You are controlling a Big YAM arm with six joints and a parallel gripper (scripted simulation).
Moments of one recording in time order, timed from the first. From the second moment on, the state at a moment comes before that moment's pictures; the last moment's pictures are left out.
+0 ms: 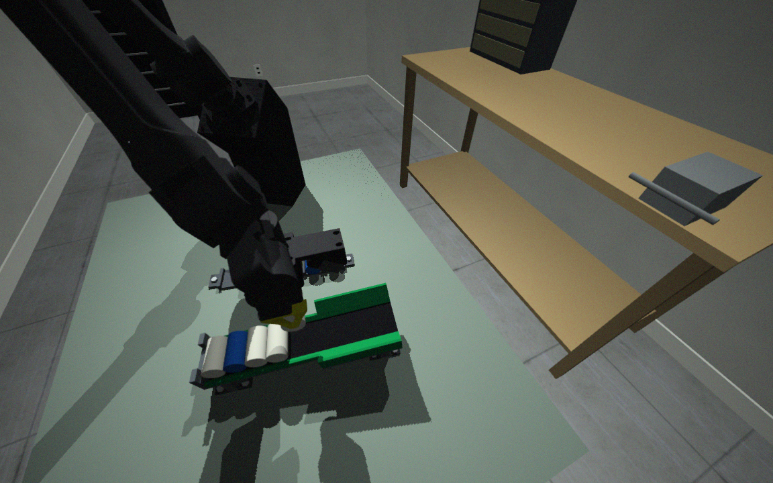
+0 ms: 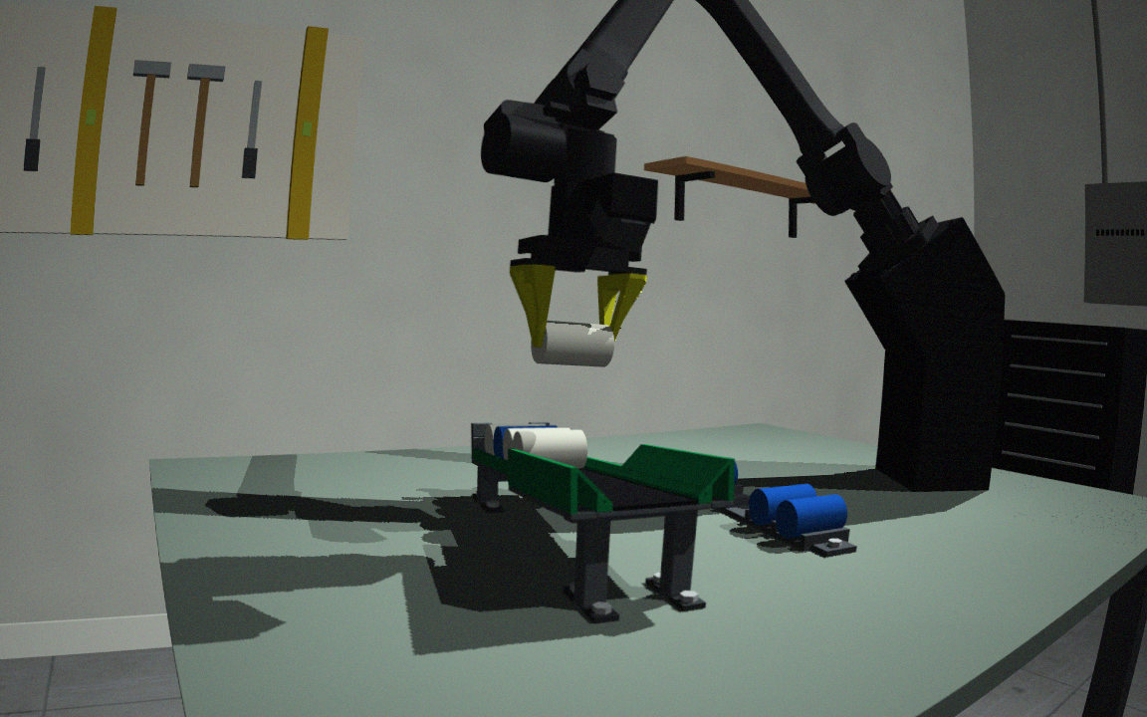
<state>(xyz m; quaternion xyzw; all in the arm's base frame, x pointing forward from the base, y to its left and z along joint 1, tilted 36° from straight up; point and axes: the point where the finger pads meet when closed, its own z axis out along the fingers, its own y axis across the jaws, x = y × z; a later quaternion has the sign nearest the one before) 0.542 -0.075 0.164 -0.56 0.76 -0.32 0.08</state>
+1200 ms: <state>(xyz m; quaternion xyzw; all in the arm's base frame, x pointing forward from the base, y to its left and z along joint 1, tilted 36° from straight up) 0.565 -0.103 0.112 -0.53 0.79 -0.30 0.07</state>
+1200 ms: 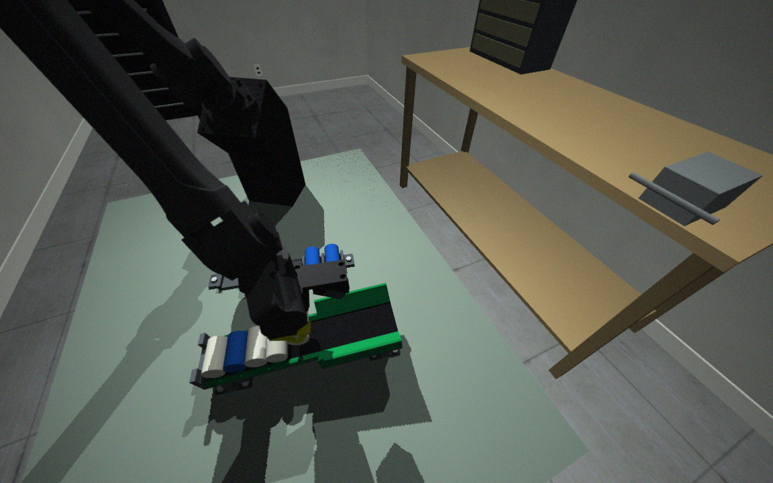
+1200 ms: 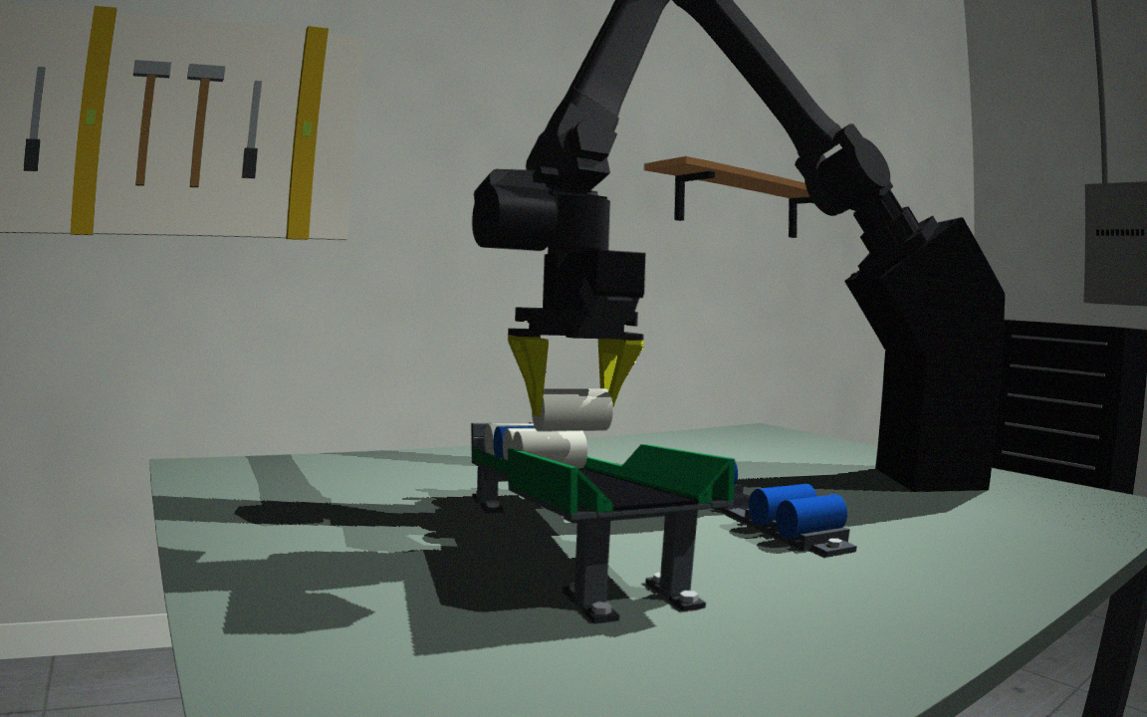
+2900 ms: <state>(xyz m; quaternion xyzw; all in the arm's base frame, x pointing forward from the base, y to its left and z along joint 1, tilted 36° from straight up) 0.573 -0.116 0.080 -0.54 0.78 -0.30 0.06</state>
